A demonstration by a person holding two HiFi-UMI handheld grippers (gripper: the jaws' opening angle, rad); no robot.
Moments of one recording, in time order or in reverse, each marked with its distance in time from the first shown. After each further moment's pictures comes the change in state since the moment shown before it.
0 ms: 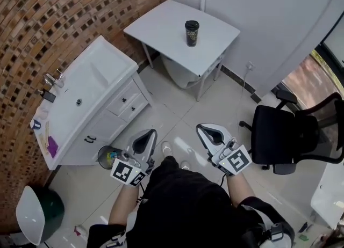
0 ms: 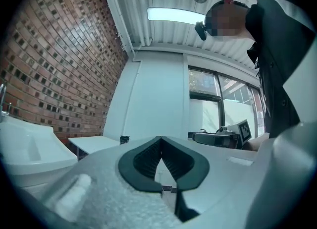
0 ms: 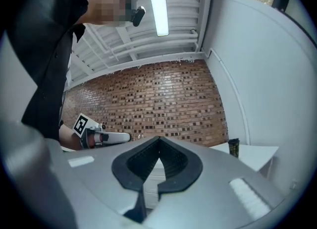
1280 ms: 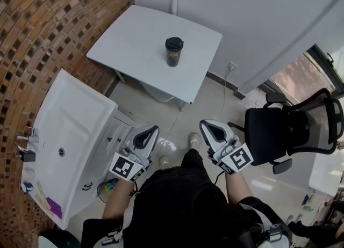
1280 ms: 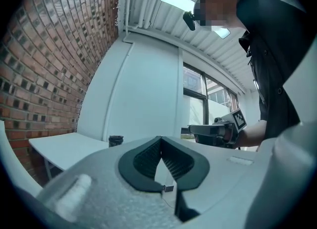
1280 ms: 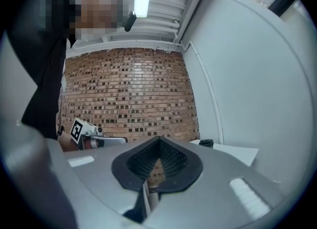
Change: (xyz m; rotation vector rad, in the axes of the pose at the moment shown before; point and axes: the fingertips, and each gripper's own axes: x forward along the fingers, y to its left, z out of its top) left arm 0.200 0.161 -0.026 -0.020 0.073 -0.331; right arm 0.122 -0.190 -0.024 -0.011 0.071 -0.334
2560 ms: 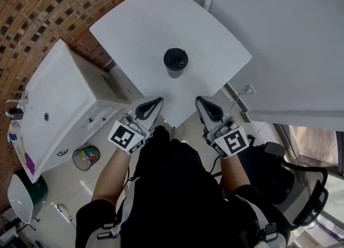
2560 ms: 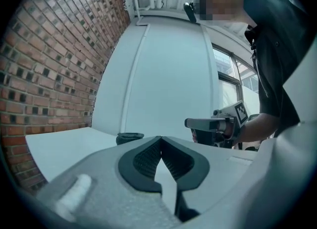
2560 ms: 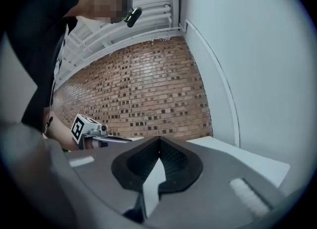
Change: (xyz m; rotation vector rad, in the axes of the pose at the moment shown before) left arm 0.233 0.126 -0.053 -0.007 0.098 0.287; right arm 0.149 -0.240 -0.036 0.025 0.063 0.320
